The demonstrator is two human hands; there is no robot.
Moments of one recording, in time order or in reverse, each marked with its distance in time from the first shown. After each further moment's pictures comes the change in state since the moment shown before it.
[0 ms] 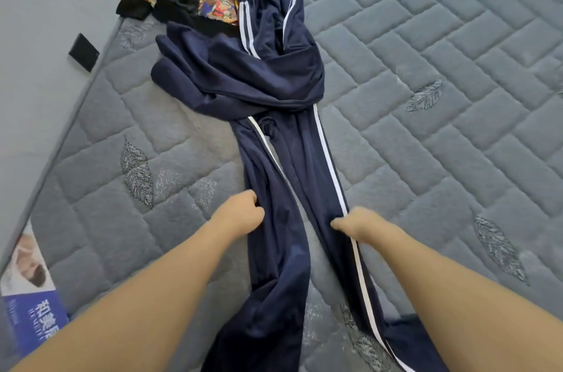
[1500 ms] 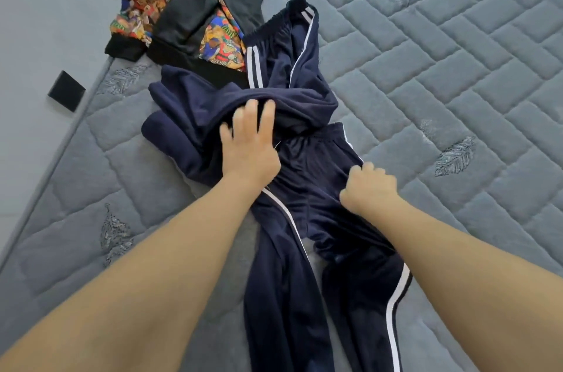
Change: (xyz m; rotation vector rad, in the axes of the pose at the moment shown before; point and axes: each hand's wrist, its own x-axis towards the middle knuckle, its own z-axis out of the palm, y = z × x) left_hand 0.151 0.064 -0.159 0.270 0.793 0.206; right_hand 0.083 -0.130 -0.146 -0.514 0.488 -0.081
